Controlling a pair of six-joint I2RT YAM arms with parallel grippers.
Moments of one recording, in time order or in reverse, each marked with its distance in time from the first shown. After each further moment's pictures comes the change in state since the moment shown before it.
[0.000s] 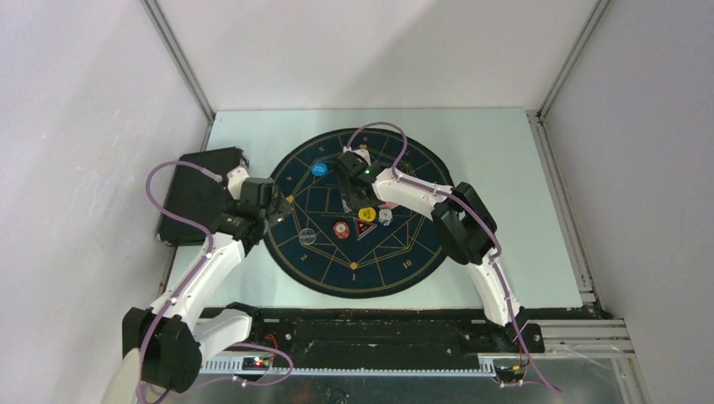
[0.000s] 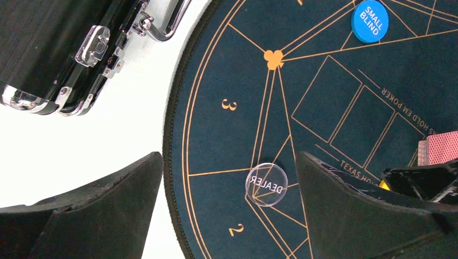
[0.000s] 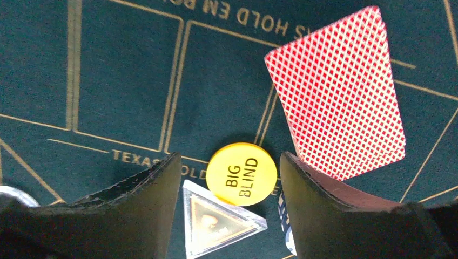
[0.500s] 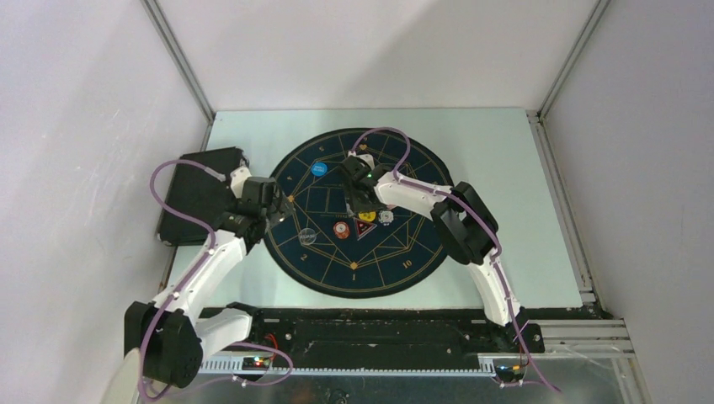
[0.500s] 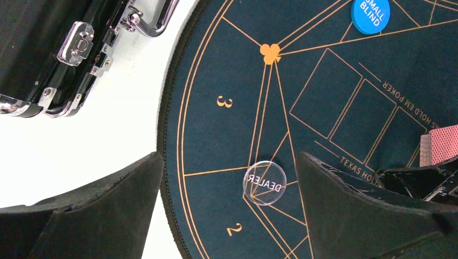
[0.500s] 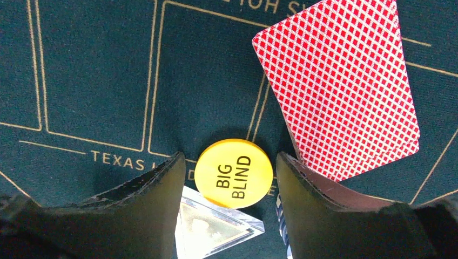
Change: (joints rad) left arm 0.000 0.029 0.000 0.016 0.029 0.007; right arm -0.008 -0.005 -0.087 0.039 -0.014 0.041
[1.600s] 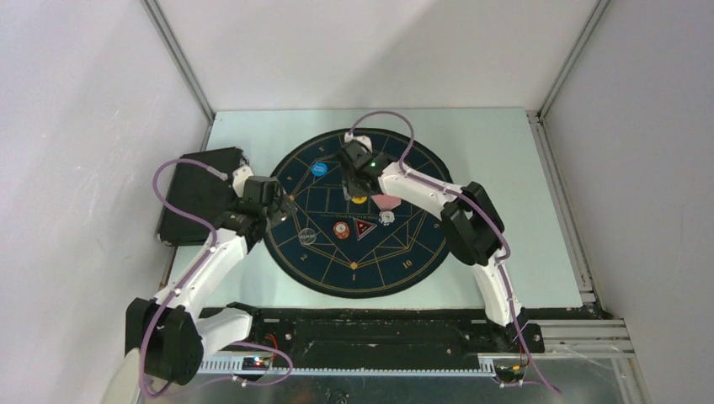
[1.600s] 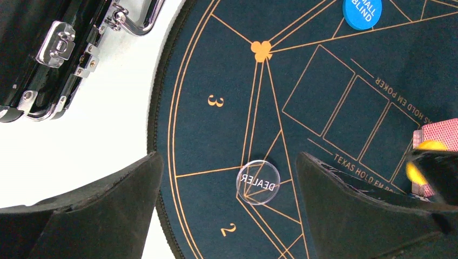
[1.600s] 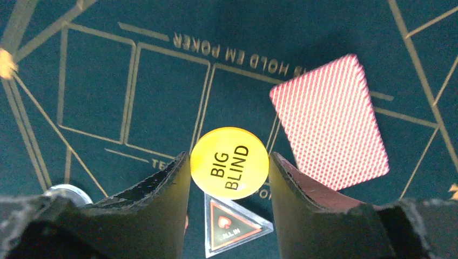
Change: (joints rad) left arm 0.000 0.020 0.000 0.024 0.030 0.002; right arm -0.001 -0.040 0.060 0.019 0.000 -0.033
